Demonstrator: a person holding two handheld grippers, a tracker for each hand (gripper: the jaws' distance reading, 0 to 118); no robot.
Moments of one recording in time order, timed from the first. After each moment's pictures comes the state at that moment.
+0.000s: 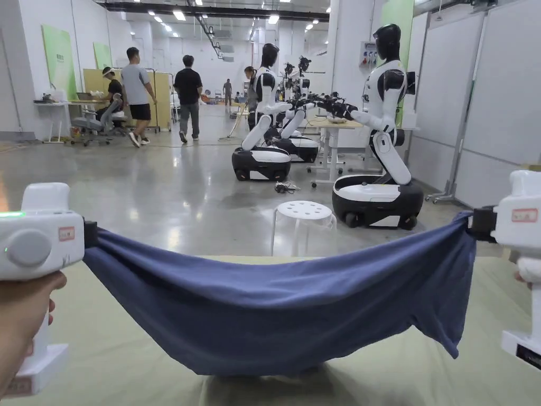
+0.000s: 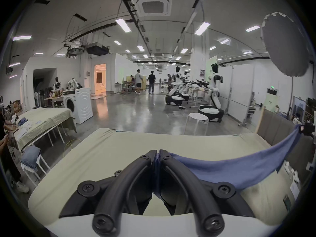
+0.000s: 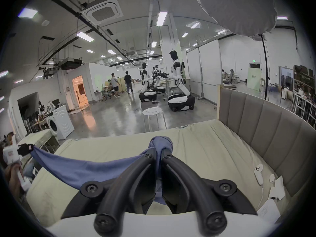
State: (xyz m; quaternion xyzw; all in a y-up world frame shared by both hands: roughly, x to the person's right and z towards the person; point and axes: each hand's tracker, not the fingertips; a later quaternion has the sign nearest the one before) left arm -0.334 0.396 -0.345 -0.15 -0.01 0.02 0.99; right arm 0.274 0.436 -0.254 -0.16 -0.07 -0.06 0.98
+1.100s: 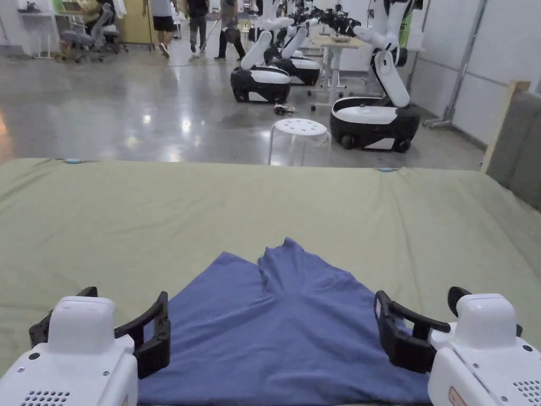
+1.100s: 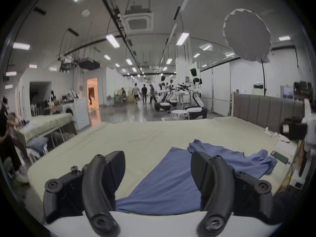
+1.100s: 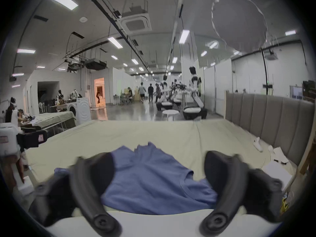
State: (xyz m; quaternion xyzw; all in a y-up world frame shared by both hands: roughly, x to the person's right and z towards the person) left arm -0.237 0.263 0.014 -0.08 -0.04 -0.04 1.00; right arm 0.113 0.265 0.040 -0.06 -0.01 0.01 1.00
